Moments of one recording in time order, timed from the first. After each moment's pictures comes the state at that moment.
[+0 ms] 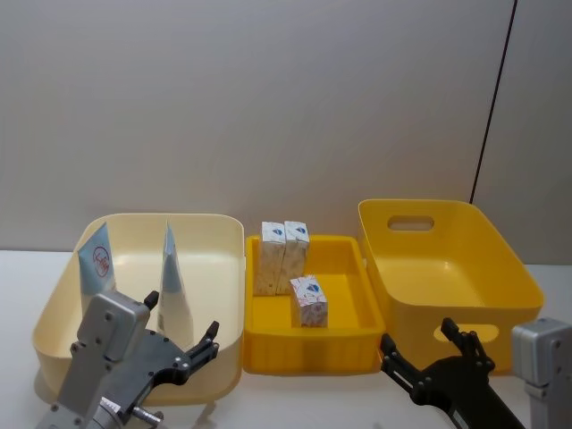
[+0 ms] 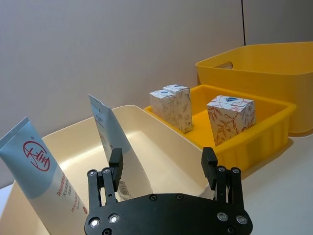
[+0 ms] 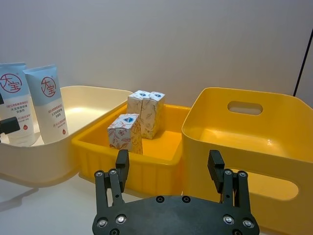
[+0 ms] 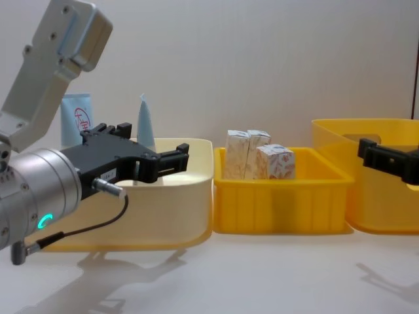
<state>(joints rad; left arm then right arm) -0.24 0.38 0.45 -1.63 -0.20 0.01 -0.01 -0.01 0.34 -0.23 -1.77 0.29 0.03 0.07</state>
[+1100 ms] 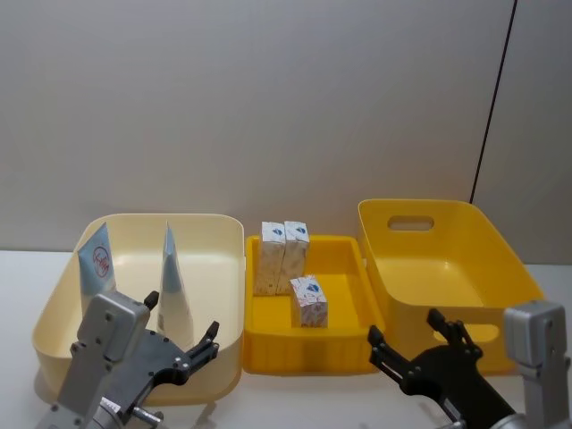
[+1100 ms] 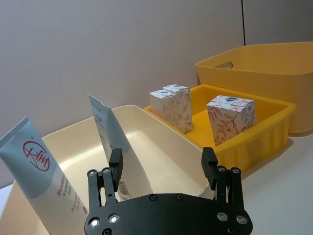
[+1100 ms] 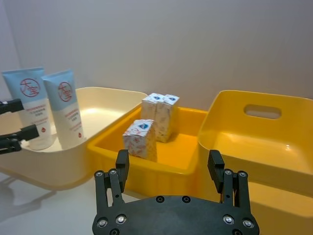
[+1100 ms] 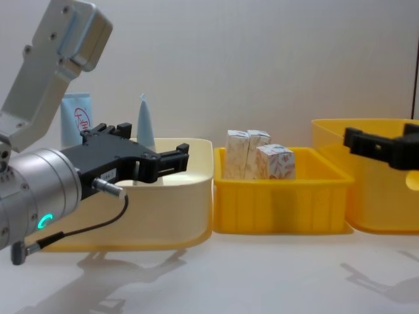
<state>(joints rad) -0.24 0.38 0.45 -1.63 -0.20 0.01 -0.01 0.02 0.34 -0.23 -1.79 0.32 0.11 0.12</state>
